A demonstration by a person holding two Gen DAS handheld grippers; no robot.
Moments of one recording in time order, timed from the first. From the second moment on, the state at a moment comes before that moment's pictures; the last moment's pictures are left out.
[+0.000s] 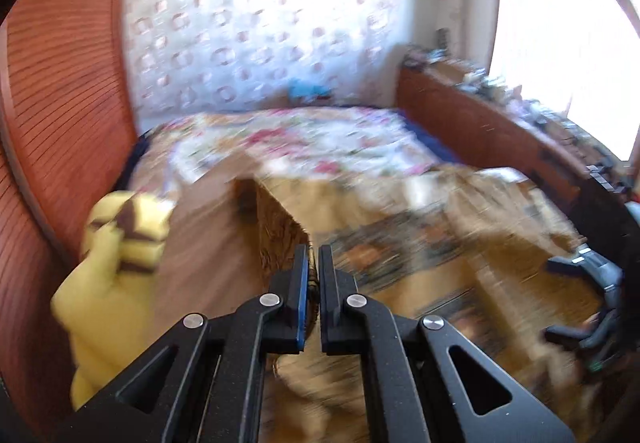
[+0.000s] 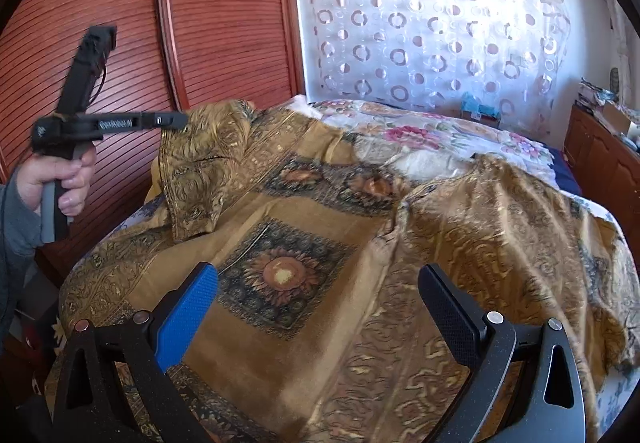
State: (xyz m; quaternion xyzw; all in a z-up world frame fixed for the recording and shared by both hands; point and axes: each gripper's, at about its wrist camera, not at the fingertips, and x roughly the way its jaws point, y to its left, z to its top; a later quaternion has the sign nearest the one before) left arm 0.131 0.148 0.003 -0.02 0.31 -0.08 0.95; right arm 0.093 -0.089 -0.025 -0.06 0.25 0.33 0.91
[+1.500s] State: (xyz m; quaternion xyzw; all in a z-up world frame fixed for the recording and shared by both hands) left arm 0.127 0.117 -0.100 0.03 0.42 -0.02 0.90; right arm 0.248 -0.012 -0.018 -0.08 0.34 0.39 0.86
